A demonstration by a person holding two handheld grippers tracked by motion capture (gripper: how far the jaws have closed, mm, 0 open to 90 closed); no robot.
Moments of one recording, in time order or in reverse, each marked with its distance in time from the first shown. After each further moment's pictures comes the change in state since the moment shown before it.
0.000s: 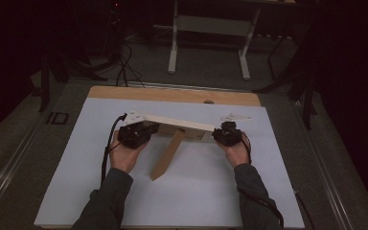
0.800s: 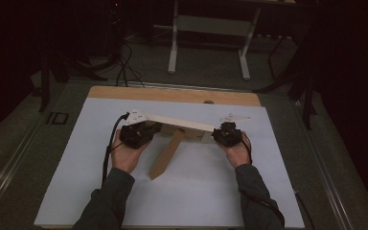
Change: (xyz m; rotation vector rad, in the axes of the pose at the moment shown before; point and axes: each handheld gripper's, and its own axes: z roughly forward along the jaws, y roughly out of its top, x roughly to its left) left arm -0.010 0.008 -0.003 -0.017 -0.017 0.029; right arm 0.005 0.002 -0.004 0.009 -0.007 -0.037
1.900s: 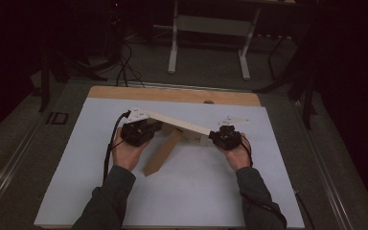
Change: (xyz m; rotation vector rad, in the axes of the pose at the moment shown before) left arm 0.003 0.004 0.004 0.010 0.012 -0.005; right arm 0.011 -0.003 -0.006 0.006 0.030 -0.063
